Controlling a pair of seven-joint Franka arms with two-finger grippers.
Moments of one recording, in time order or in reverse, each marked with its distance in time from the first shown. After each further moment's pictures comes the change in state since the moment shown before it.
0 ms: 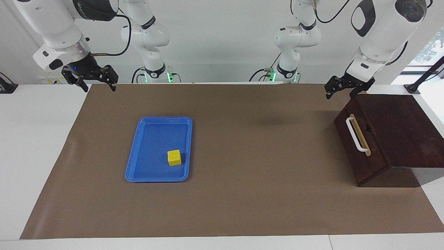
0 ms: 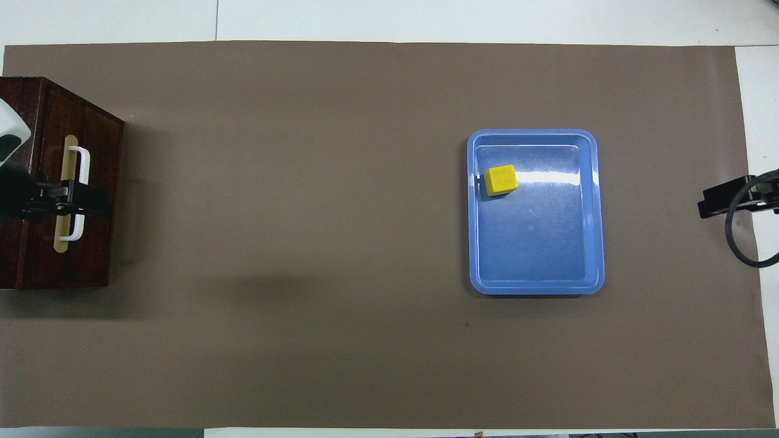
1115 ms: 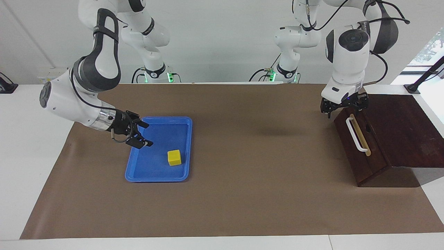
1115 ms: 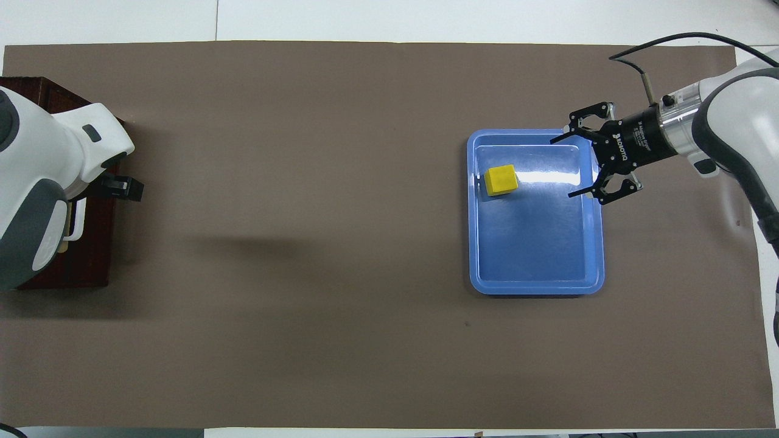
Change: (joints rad) left arm -0.088 0.086 -0.009 -0.146 0.399 0.294 -0.037; right arm -0.003 0.376 0.001 -0.044 0.655 0.257 1.015
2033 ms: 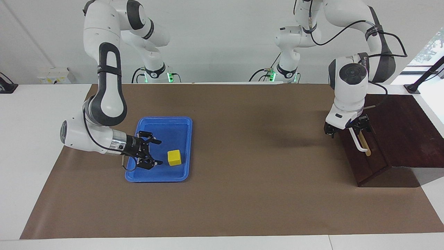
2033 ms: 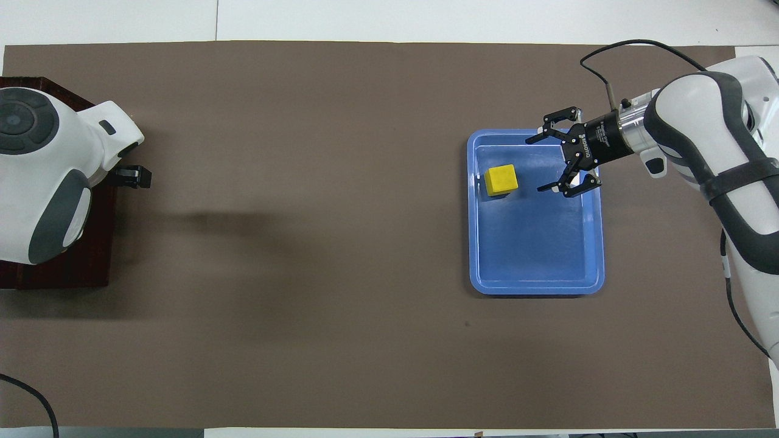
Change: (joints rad) left arm 0.053 0.109 0.010 -0.040 0.053 0.153 -0.100; right arm 0.019 0.189 0.010 0.047 0.080 0.086 0.028
